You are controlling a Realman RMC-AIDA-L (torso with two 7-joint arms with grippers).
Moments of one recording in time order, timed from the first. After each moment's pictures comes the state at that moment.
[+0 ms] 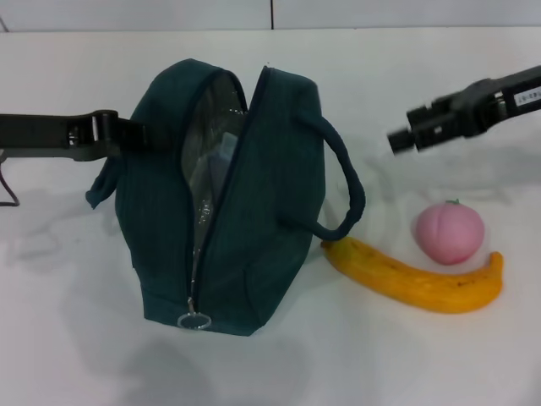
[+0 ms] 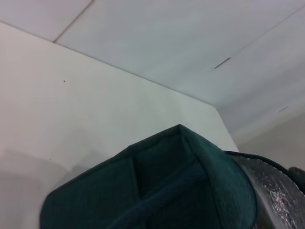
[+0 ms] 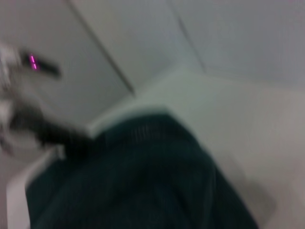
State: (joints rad) left arm -0.50 -2.01 0.74 0.97 2.02 1.68 -2.43; right arm 0.78 1.86 -1.10 -0.83 -1.94 -1.57 2.12
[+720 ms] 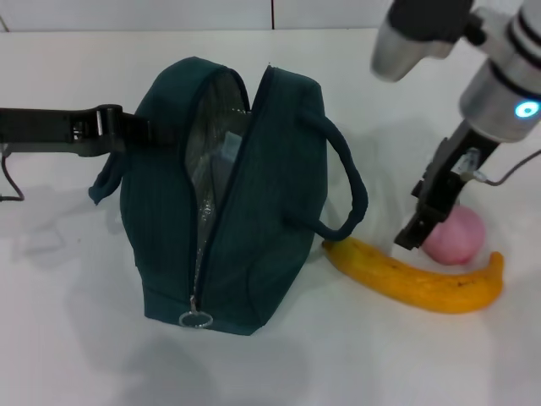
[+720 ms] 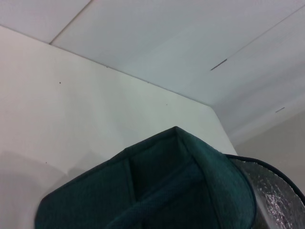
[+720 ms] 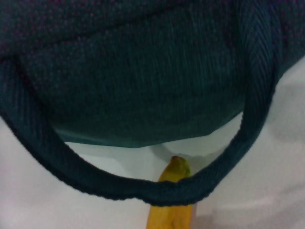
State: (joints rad) left arm -0.51 -2.01 0.74 0.97 2.02 1.68 -2.44; right arm 0.99 2.03 -1.46 -1.08 -2.52 -1.70 2.46
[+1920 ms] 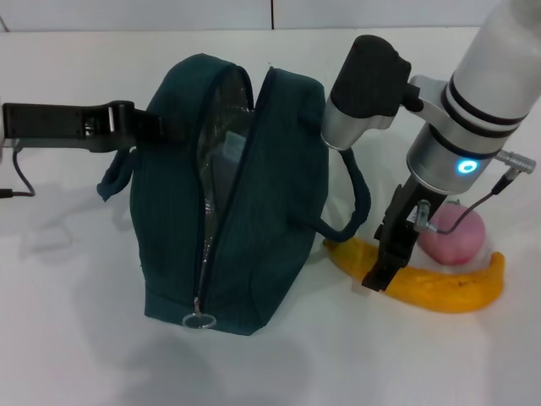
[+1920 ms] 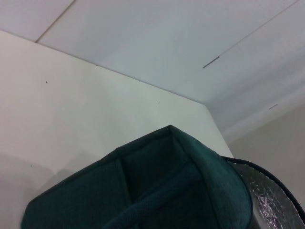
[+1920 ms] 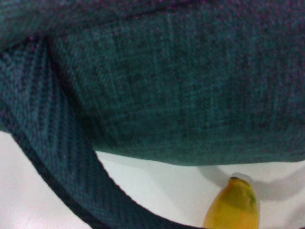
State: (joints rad) left arm -0.53 -2.02 0.74 0.97 2.02 1.68 -2.44; right arm 1.02 2.03 -1.73 -0.90 -2.33 -1.49 2.47
